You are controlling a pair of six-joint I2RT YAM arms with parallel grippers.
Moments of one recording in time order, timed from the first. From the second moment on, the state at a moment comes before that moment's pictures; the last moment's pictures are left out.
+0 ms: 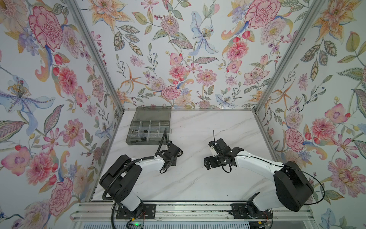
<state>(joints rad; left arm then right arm) -0.68 1.61 0.73 -0.24 -0.37 -0.53 0.63 1.46 0.82 -0.52 -0.07 0.29</state>
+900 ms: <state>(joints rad) -0.48 1.37 0.79 -0.44 -0.35 -0.42 0.63 1.46 0.82 -0.52 -0.07 0.29</state>
